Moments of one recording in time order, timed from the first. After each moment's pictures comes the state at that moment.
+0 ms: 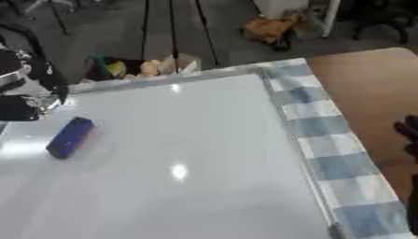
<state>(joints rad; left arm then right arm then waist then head) -0.81 0.50 0.04 -1.57 -0.95 -0.17 -0.67 -0.04 -0.40 -0.06 -1.99 -0.17 -0.88 -0.14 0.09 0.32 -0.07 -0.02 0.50</state>
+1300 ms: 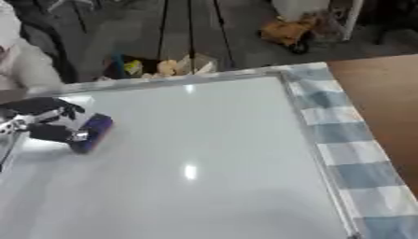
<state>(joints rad) -0.86 0.39 0.11 -1.15 -1.29 -0.17 -0.72 -0.04 -0.40 -0.06 -1.99 -0.17 -0.88 -0.14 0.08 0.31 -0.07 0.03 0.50</state>
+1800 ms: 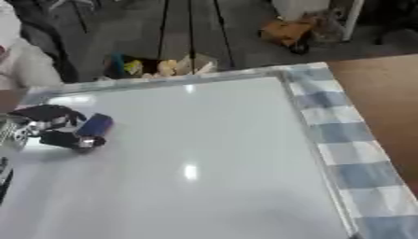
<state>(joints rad) -0.89 0.37 0.12 -1.07 -1.43 -0.11 -0.65 -0.04 -0.40 -0.06 -1.99 -0.17 -0.88 -0.14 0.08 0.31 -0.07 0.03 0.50</state>
